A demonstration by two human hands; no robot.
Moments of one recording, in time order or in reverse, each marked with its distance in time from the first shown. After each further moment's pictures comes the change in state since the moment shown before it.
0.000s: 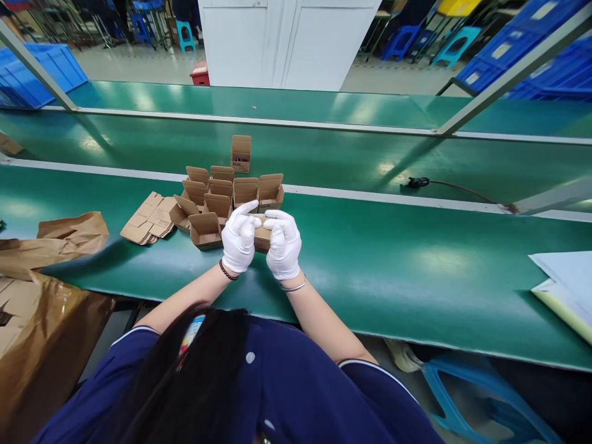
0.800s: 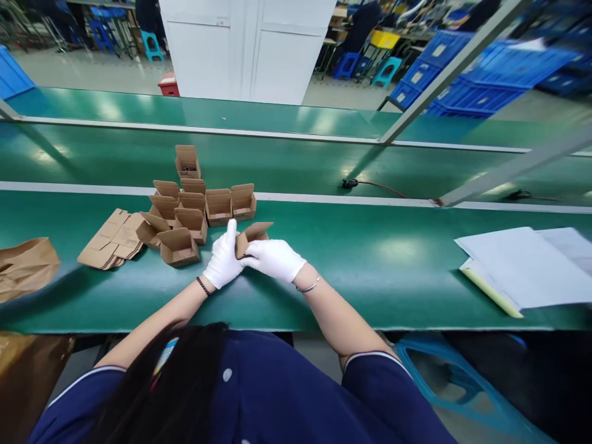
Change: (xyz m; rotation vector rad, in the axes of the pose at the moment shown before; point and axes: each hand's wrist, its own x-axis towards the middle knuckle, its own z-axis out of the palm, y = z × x) left_hand -0.032 -0.064 0.006 0.405 -0.582 -0.075; right_hand 0.040 0.008 -0.064 -0.671 -1.070 0.142
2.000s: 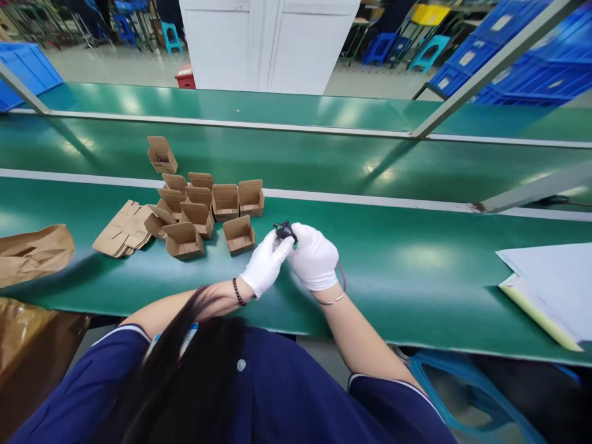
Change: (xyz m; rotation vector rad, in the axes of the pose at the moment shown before) left_hand 0.021 0.113 0.026 -0.944 -0.074 -0.391; right_hand -0.034 0.049 0.029 -0.268 0.773 0.219
